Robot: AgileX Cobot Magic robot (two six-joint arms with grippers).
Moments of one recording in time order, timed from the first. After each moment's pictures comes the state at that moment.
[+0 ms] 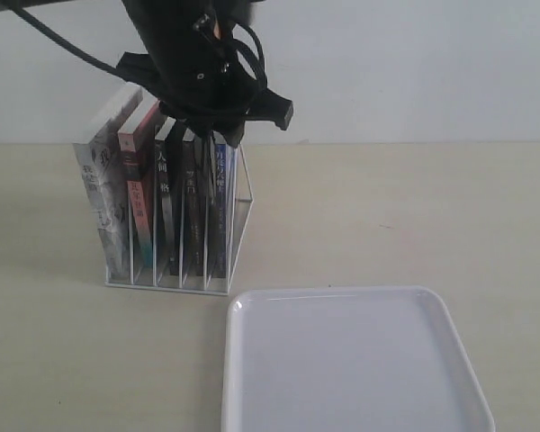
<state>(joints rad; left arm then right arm) -0.68 1.92 -1.76 0.29 1.03 -0.35 0.11 0.00 0.00 0.22 0.33 -0.09</state>
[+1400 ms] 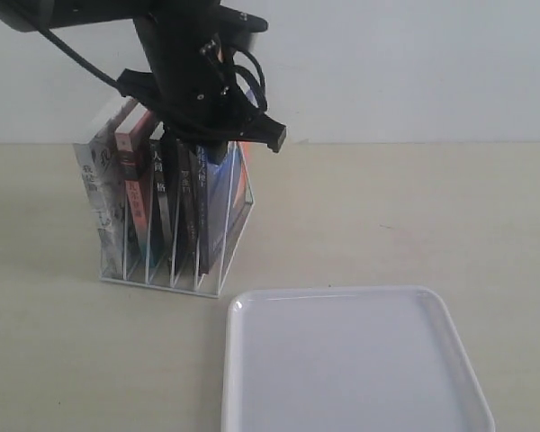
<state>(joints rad) -0.68 1.95 -1.76 0.32 1.08 -0.35 0.11 0.00 0.00 0.22 0.33 -0.09</state>
